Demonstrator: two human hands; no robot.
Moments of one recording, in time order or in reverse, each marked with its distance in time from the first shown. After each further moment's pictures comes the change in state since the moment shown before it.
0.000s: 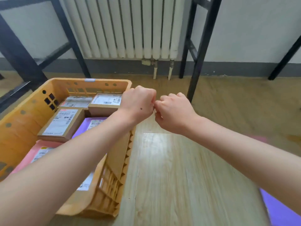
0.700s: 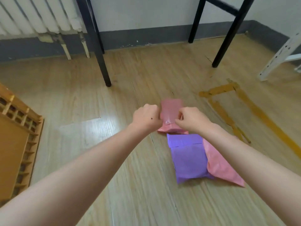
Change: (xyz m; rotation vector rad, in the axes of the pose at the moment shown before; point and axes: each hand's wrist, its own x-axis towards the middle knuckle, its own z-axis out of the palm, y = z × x) left_hand 0.021 0.337 0.166 -0.263 -0.558 0.098; right_hand -0.299 0.248 0.069 0.335 -0.445 0.891
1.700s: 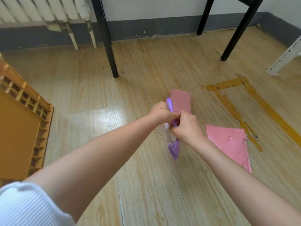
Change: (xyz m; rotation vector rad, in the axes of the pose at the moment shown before) left_hand 0.003 0.010 0.021 -0.576 -0.270 -0.228; right_hand -0.039 -0.037 0.054 0.278 0.163 0.143
